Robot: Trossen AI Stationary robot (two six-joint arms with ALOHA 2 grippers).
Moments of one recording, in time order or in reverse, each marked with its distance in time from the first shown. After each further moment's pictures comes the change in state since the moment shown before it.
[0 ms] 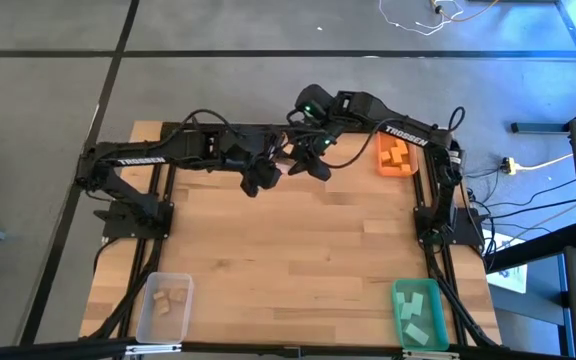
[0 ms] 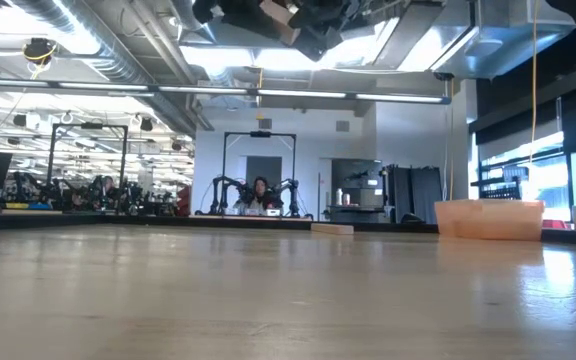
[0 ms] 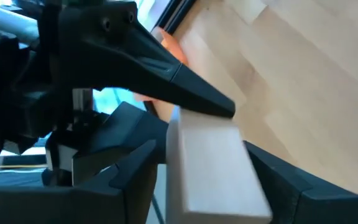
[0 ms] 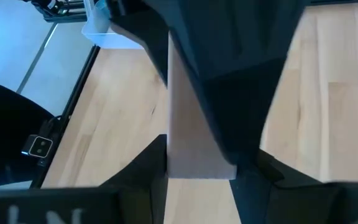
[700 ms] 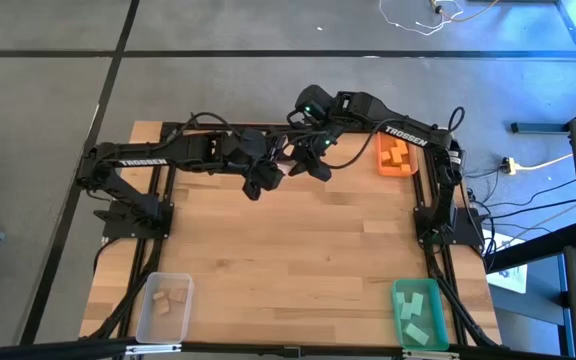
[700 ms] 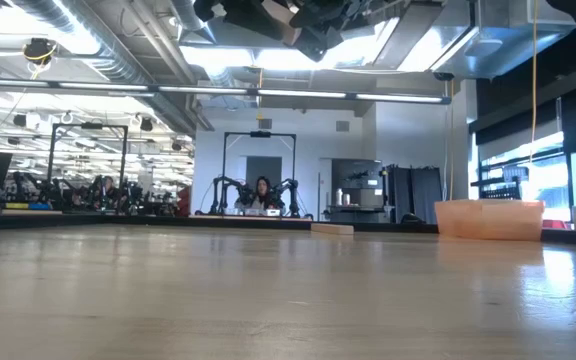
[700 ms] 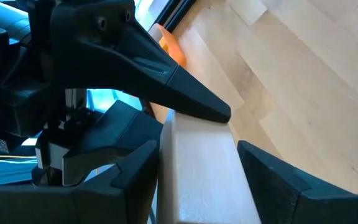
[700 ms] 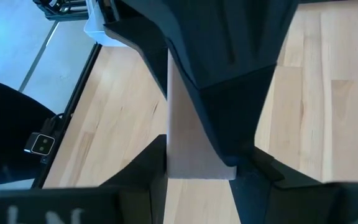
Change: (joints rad) left arm -0.020 0.012 0.000 -0.003 -0.017 -0.065; right arm 0.001 0.001 0.000 -0.007 -0.005 0.001
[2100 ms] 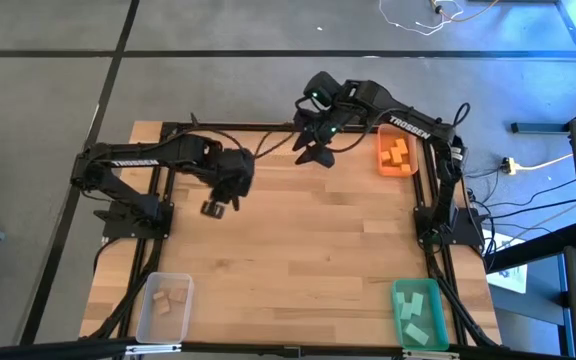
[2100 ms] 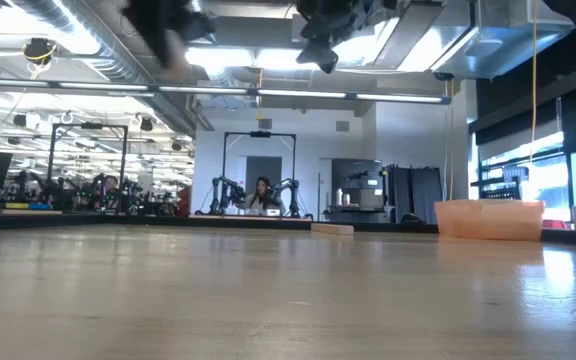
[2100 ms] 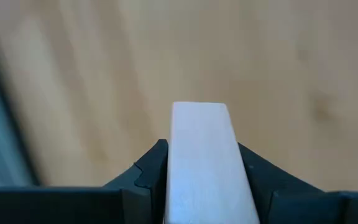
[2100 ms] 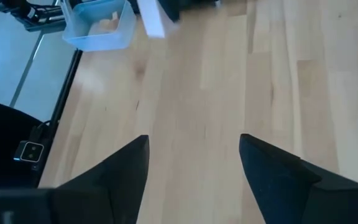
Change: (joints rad) left arm -0.021 -0.043 -0.003 -0.685 0.124 -0.581; right arm -0.096 -0.004 0.005 -0.051 0.002 0.002
